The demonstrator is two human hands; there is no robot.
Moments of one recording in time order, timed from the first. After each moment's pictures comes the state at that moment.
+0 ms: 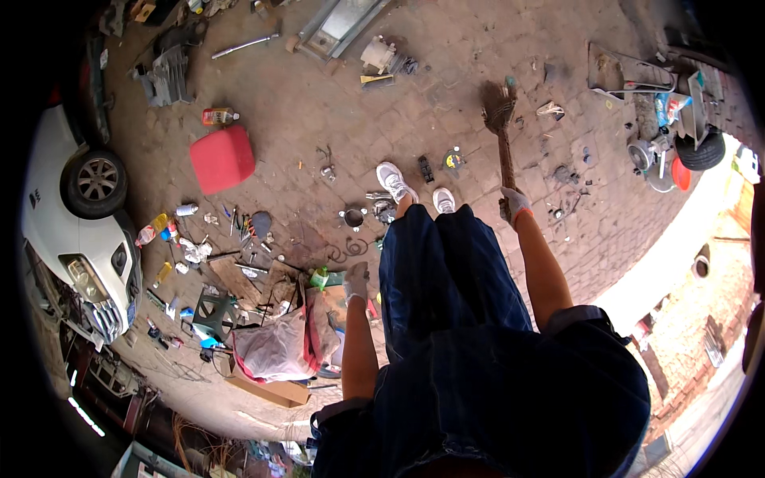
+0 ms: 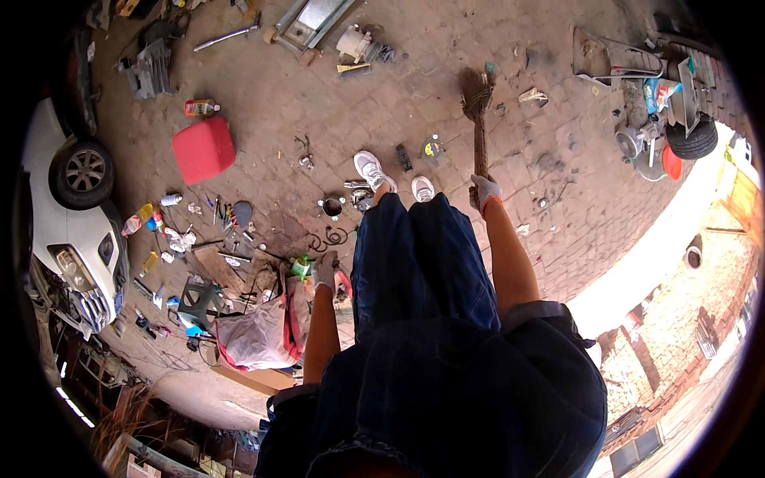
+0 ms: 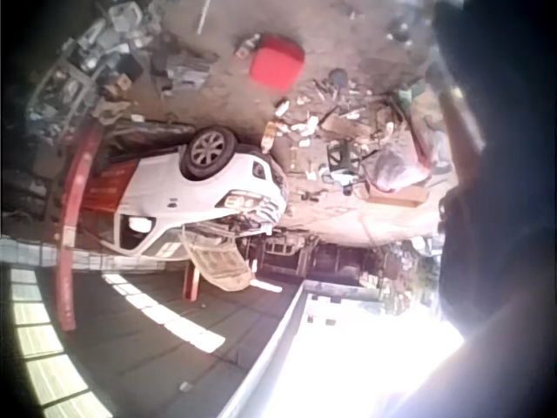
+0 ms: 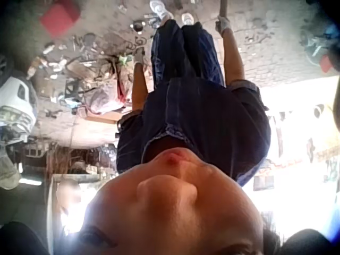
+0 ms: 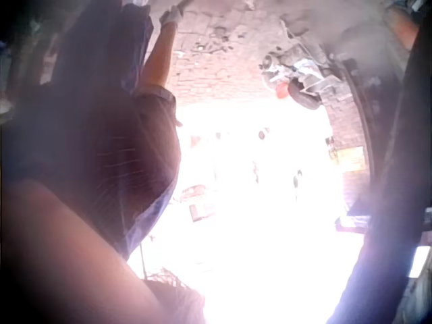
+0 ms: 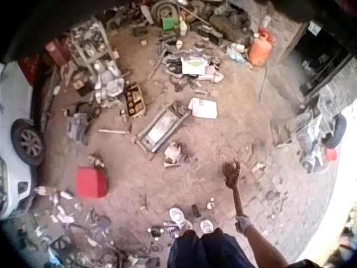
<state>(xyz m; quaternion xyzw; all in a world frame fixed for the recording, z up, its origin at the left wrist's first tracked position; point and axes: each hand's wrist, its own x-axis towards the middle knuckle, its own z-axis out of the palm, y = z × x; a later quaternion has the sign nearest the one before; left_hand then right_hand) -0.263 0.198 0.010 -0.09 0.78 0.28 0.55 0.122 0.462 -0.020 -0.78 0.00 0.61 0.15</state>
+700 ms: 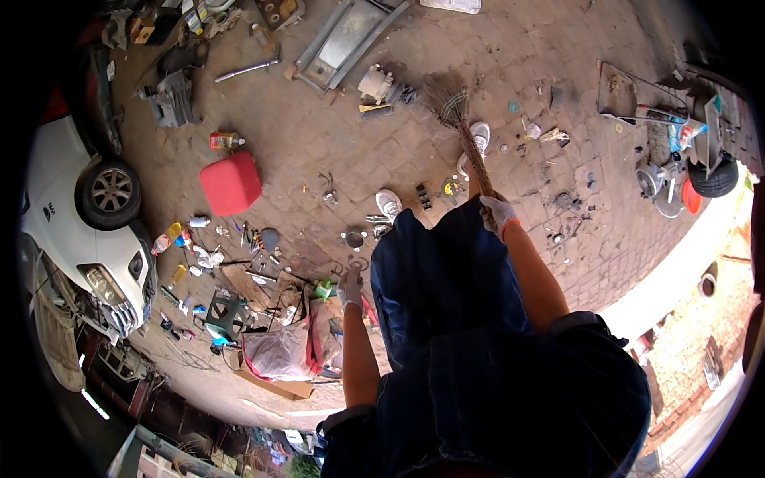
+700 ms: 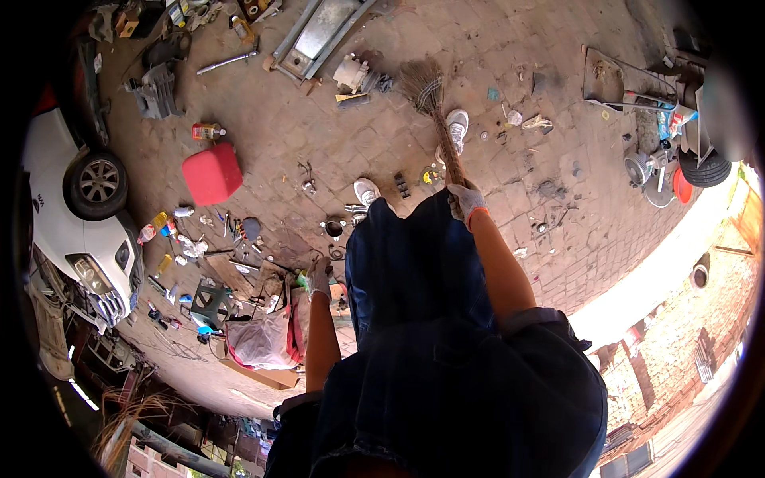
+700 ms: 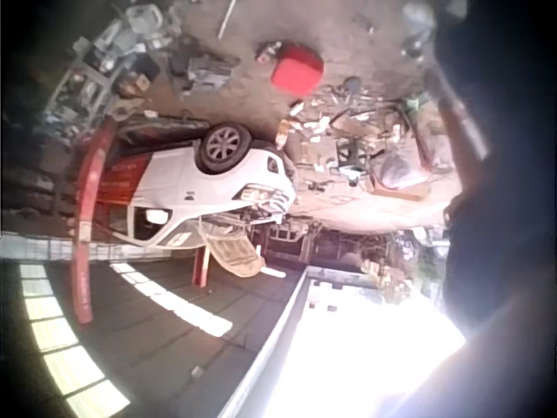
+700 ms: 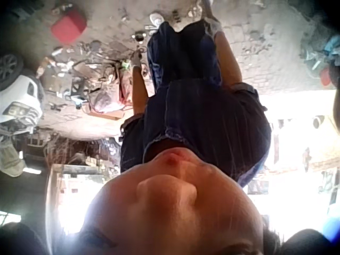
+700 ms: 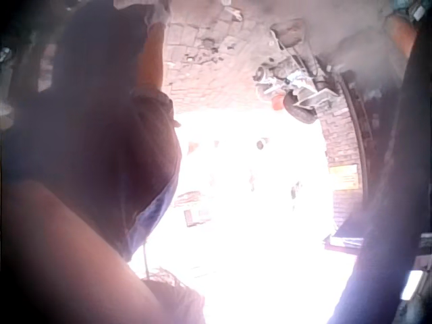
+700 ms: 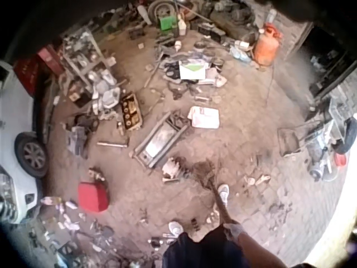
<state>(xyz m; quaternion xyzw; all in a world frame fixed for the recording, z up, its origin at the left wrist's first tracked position) -0.240 0.350 0.026 -0.12 0.82 0.30 0.47 0.100 0.609 -0.007 -0.73 0.01 0.68 0.10</state>
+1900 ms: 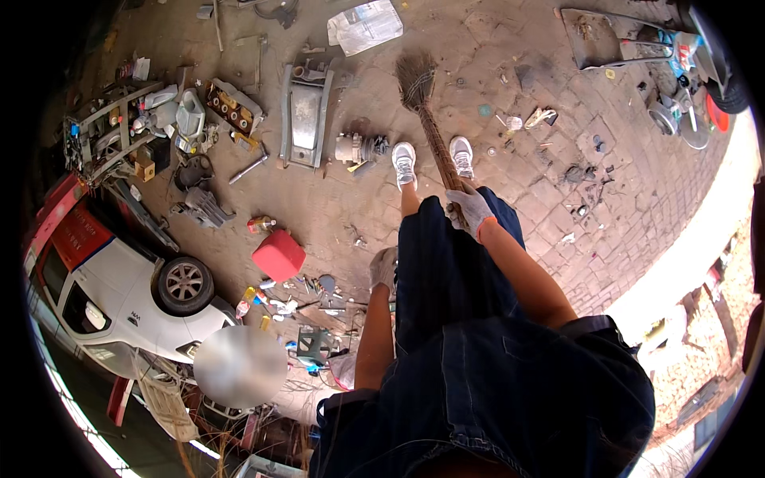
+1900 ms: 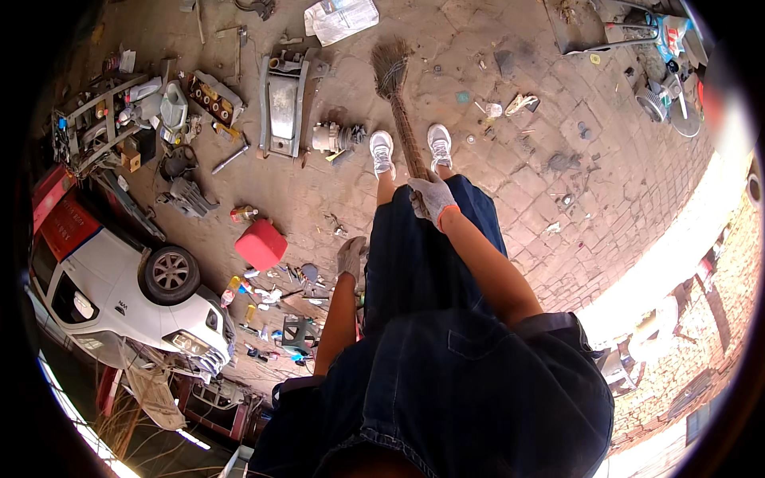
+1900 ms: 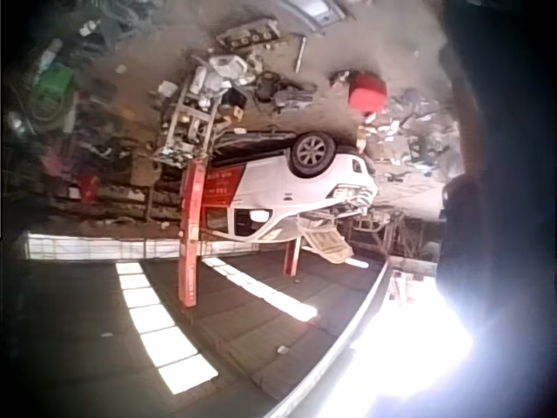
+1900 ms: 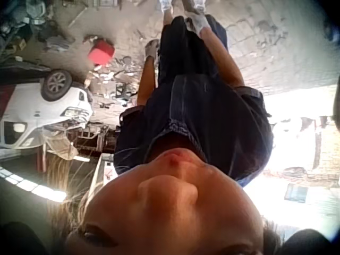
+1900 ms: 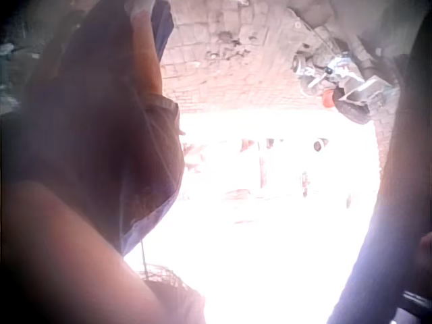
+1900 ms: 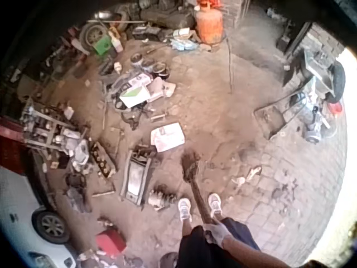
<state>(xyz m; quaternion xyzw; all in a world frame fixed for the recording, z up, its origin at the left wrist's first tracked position) -0.107 0.686 0.062 0.13 0.80 0.05 0.59 0.148 0.813 0.057 -0.60 0.14 0.76 0.22</state>
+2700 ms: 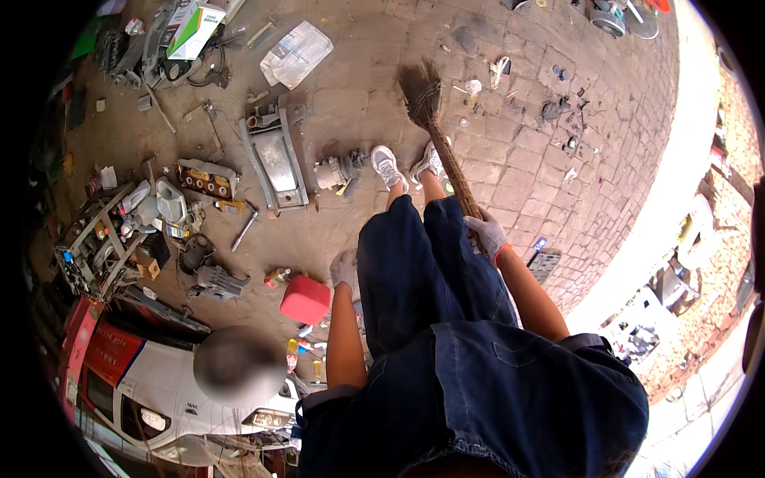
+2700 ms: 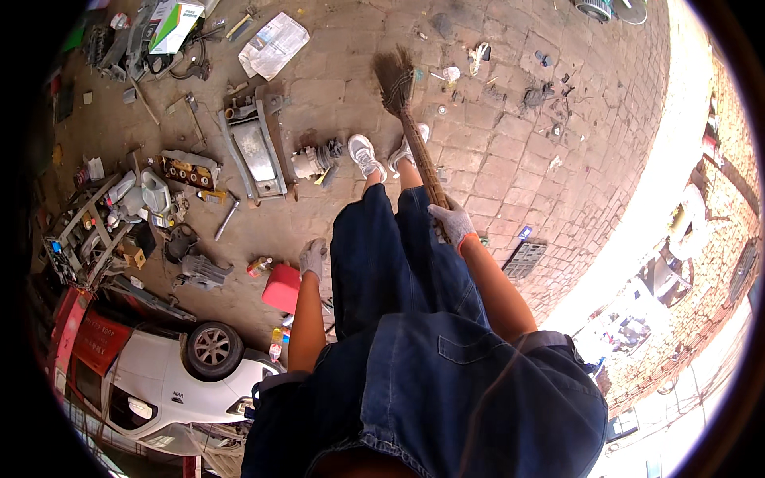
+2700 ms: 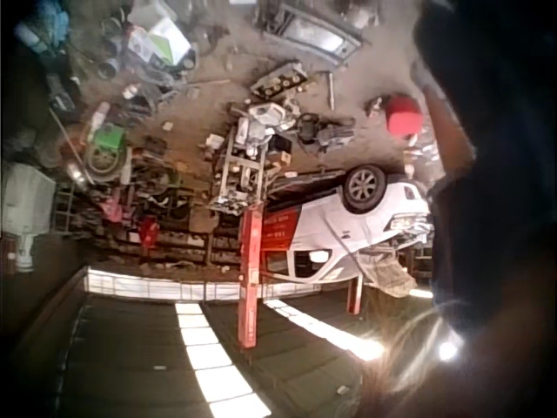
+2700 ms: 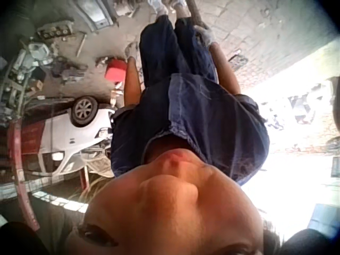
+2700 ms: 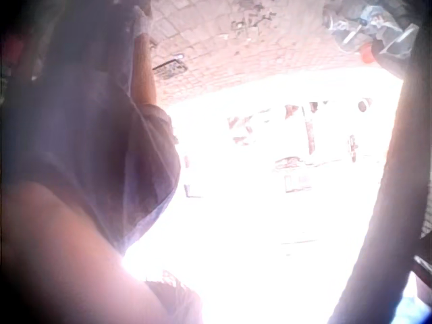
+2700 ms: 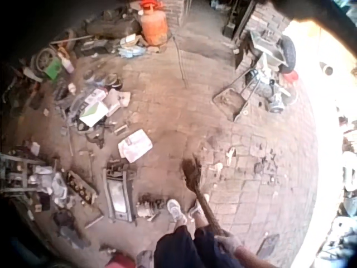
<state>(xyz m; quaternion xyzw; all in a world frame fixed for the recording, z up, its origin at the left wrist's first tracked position) -0.284 0.731 -0.031 0.37 0.72 -0.06 0.58 0.125 0.697 0.099 -0.70 0.19 0.63 0.27</state>
